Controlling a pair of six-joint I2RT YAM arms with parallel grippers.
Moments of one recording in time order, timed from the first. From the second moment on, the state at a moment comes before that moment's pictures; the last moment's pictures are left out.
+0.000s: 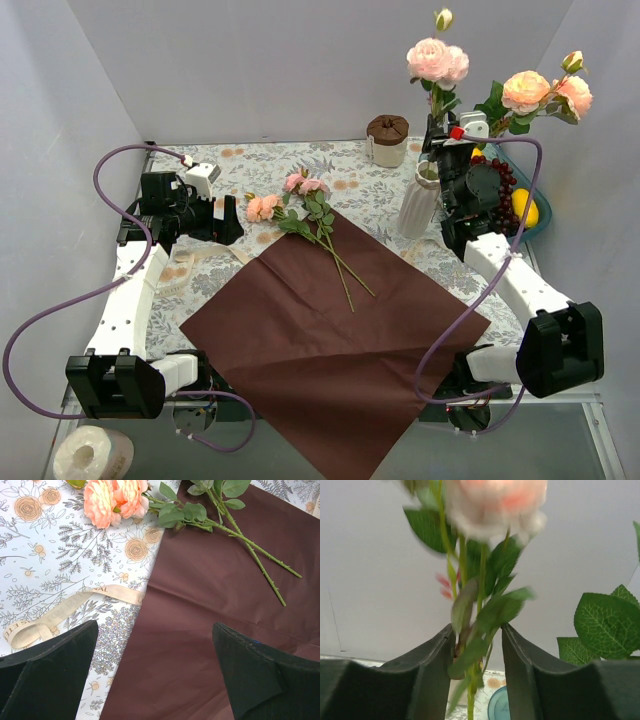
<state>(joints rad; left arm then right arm) 0.00 1.16 1.15 -0.74 0.45 0.14 0.32 1.30 0.97 0.79 0.18 -0.19</state>
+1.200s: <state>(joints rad) 0.00 1.17 1.17 -0.75 0.45 0.11 0.78 1.55 1.24 -0.12 -0.06 -0.23</state>
